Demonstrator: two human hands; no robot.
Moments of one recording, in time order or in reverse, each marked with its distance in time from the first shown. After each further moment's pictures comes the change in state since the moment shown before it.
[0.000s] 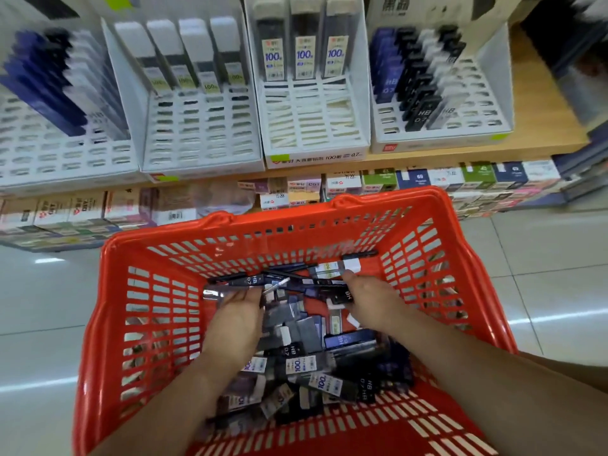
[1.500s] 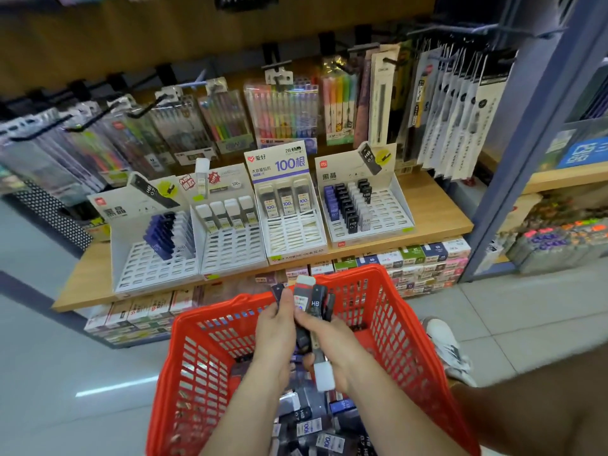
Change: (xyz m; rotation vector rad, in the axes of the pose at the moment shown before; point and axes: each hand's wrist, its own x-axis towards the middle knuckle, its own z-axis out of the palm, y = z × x) left_hand -0.046 0.149 -0.130 -1.319 0.225 -0.382; right_hand -0.149 -0.098 -0.101 1.851 0.079 0.027
